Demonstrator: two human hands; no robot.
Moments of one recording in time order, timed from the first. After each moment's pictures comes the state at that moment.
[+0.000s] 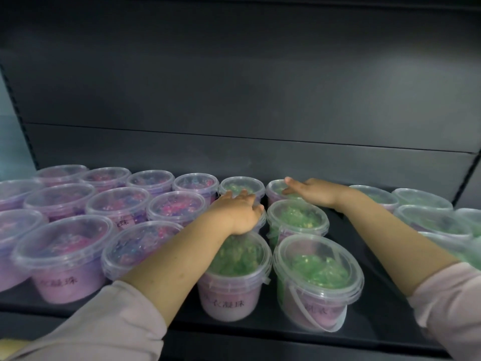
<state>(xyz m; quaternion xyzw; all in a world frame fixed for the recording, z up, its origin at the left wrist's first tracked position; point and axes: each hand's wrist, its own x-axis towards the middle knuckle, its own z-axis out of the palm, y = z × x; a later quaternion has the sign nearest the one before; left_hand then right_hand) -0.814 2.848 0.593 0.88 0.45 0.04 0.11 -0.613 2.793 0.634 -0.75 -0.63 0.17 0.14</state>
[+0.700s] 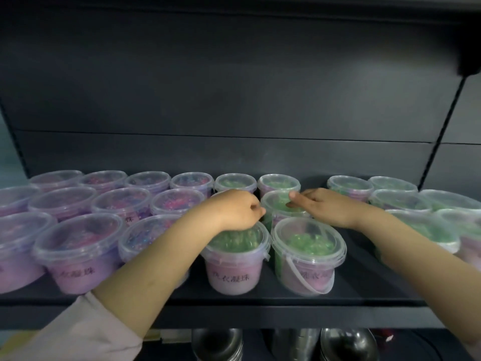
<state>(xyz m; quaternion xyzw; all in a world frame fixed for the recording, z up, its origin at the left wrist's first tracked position) -0.848 2.785 0.630 0.92 0.37 0.07 0.10 -0.643 2.700 0.625 -0.73 -0.65 0.12 0.17</state>
